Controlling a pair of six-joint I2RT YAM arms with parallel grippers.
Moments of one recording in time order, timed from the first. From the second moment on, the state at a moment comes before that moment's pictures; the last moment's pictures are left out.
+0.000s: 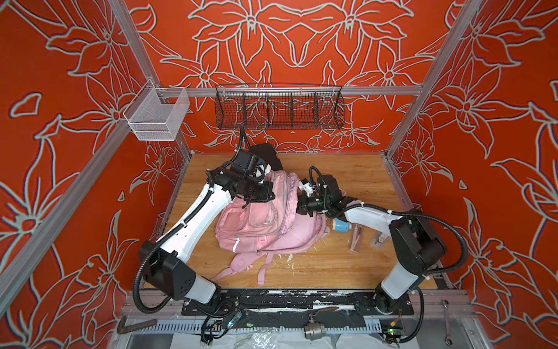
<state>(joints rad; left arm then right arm) -0.38 1.48 1.53 -1.02 0.40 -0.35 0.54 1.71 1.00 0.13 -0.83 1.03</state>
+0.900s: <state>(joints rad) -0.35 1.47 1.47 -0.94 0.41 -0.38 0.47 1.55 1.16 -0.59 -0.50 0.65</state>
